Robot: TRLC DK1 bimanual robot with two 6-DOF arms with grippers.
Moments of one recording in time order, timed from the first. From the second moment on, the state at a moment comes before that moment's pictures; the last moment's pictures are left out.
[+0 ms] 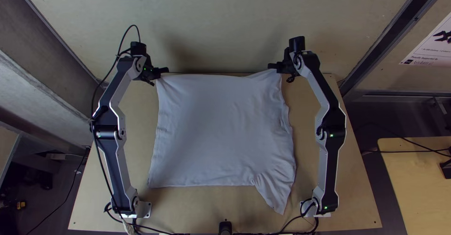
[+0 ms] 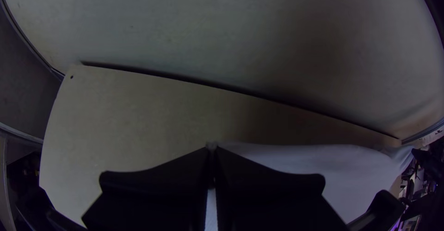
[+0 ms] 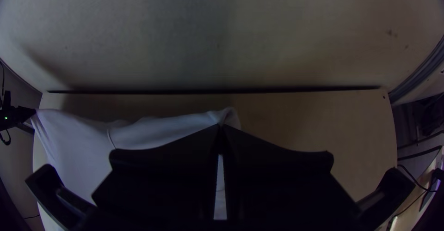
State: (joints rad) left arm 0.01 2.20 2.17 -0.82 0.00 -0.21; right arm 0.19 2.31 2.29 -0.83 -0.03 0.18
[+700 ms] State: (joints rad) left arm 0.04 1.82 1.64 -0.74 0.03 -0.13; right arm 0.19 1.95 1.84 -0.95 -0.01 0.18
